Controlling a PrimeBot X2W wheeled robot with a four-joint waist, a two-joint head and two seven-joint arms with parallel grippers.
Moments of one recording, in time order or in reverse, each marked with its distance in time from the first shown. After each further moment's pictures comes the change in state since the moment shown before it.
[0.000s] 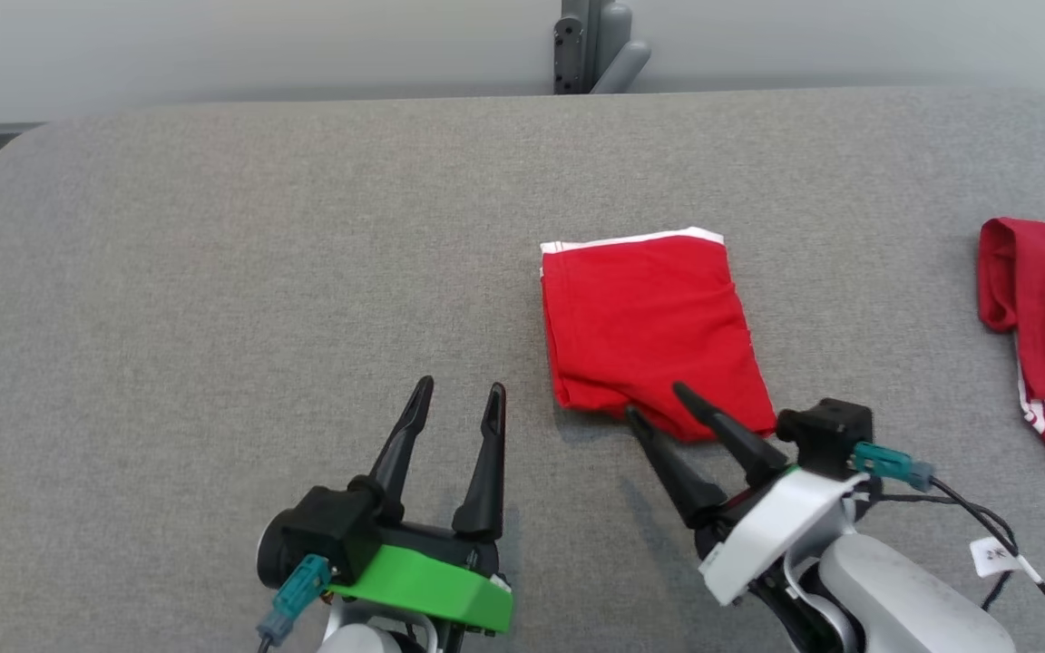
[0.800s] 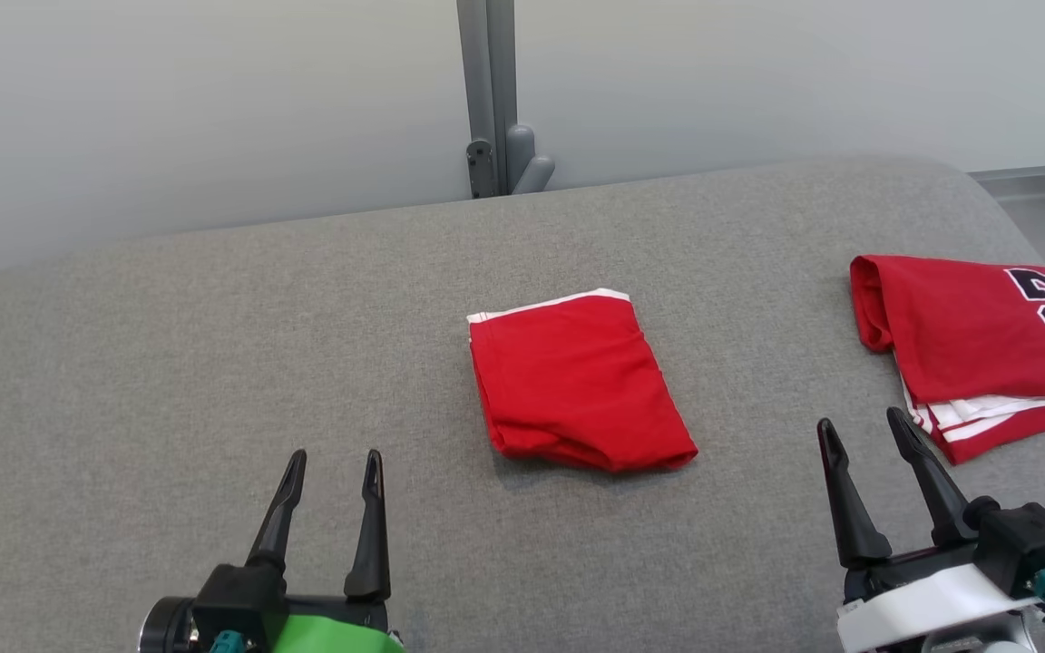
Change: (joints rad) left arm 0.168 0.000 0.259 0.006 0.210 -0.047 0.000; right arm 0.443 0.163 -0.647 -0.305 -0.537 0.000 0.000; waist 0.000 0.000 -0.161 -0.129
